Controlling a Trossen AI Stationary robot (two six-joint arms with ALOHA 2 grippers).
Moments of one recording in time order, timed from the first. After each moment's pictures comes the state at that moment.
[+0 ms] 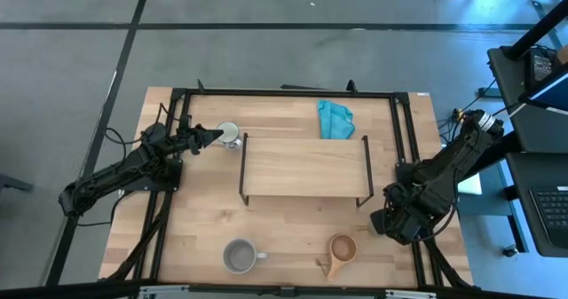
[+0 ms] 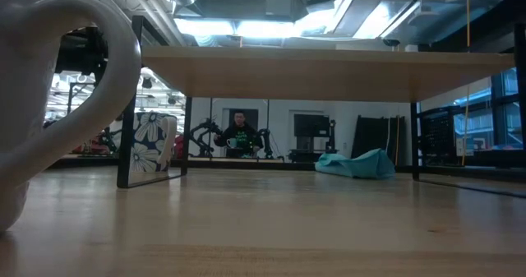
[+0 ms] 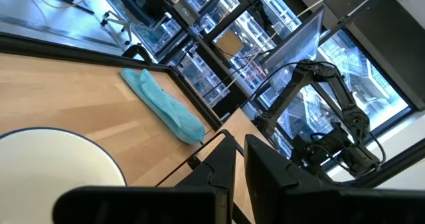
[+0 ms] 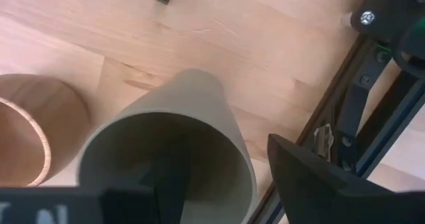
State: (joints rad) left arm 0.62 0.13 0.01 0.19 0.30 -0.88; right arm 0.88 1.27 0.96 -1.22 0.01 2.09
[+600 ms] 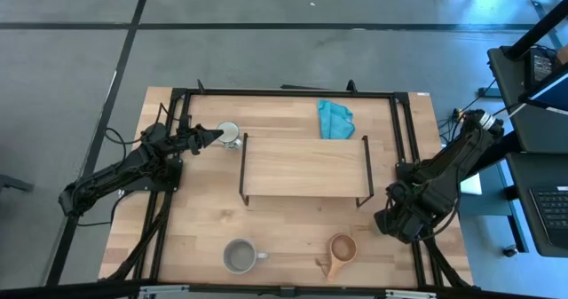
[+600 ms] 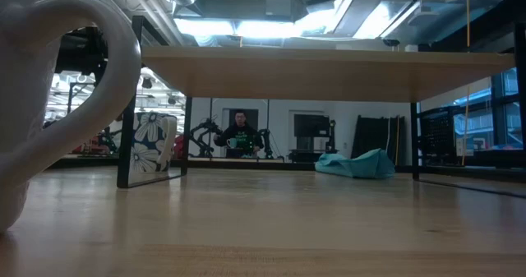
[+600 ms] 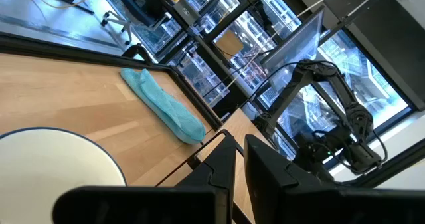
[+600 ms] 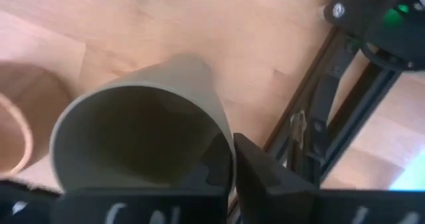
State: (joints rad) left arm 0.62 0.13 0.01 0.19 0.30 -0.88; right arm 0.88 1.27 1.00 -1.29 -0.06 2.06
